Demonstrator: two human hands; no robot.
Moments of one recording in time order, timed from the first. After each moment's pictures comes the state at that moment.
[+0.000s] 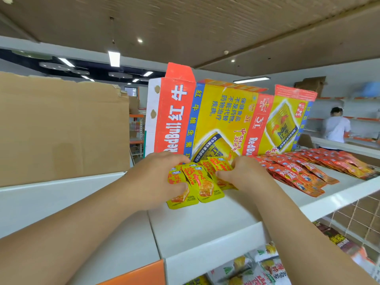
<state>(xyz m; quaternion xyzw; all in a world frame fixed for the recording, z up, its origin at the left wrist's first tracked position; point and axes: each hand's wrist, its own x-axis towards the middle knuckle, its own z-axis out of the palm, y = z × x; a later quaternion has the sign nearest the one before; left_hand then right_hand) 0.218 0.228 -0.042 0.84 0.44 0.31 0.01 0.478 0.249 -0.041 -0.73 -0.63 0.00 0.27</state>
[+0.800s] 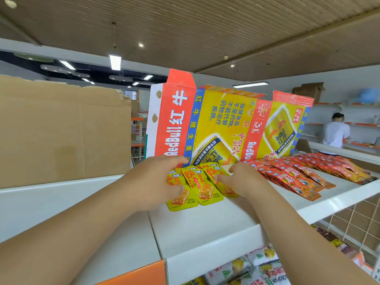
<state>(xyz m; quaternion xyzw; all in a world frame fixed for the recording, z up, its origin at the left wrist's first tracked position) 0.215 0.220 -0.036 0.84 0.46 0.30 0.02 0.474 0.242 -0.040 -0.74 -0.64 0.03 0.23</state>
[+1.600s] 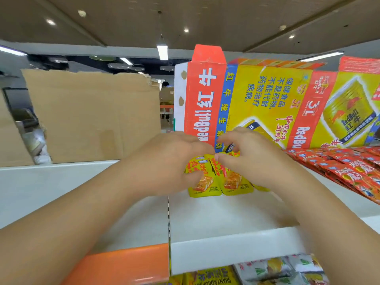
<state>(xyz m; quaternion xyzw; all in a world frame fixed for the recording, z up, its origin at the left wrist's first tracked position) 0.222 0.188 -0.012 0.85 0.45 0.18 -0.20 0.438 0.226 -0.012 -0.46 -0.83 -0.02 0.31</state>
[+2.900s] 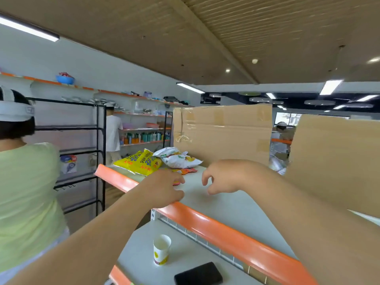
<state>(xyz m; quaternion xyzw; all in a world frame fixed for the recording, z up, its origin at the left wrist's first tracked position) -0.245 -0.093 -0.062 0.45 0.86 0.22 -0.06 -0.105 0.054 0.018 -0.12 -0.99 -0.11 -0.05</state>
